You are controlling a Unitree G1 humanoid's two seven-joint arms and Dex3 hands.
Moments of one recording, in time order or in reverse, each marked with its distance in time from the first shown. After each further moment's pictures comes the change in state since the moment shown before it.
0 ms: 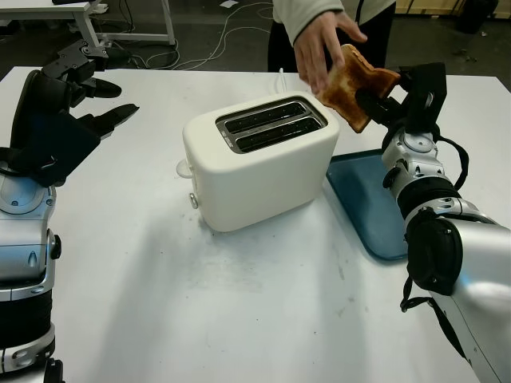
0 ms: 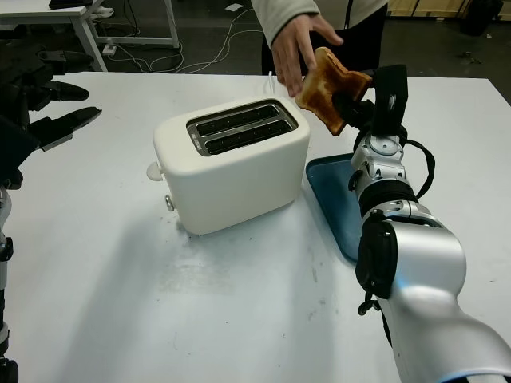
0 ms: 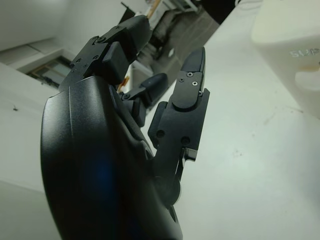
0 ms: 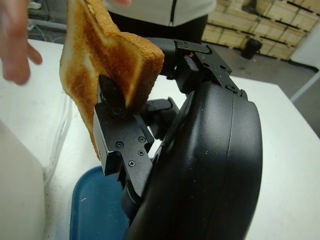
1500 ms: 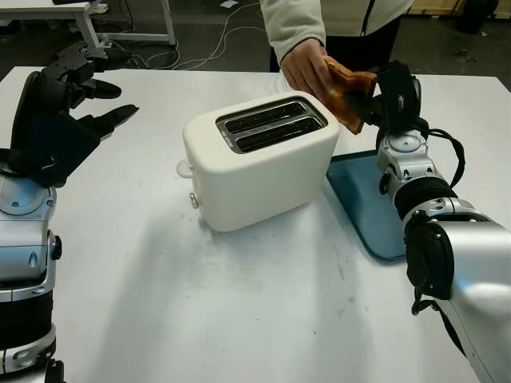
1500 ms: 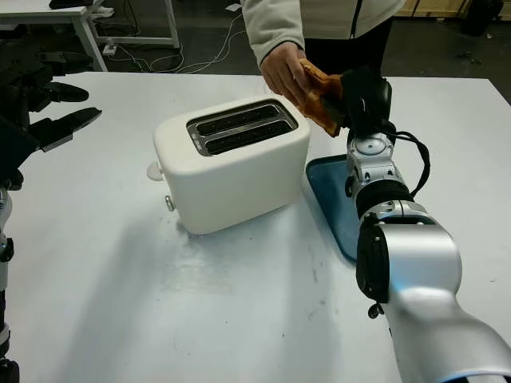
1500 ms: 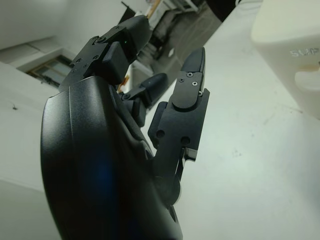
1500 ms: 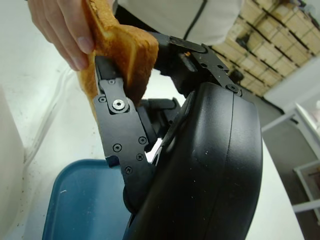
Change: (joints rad) left arm 0.003 -0.005 0.003 0.015 0.000 -0.025 0.003; right arm 0.002 -0.002 0.155 -0.001 -0.150 -0.045 -0.039
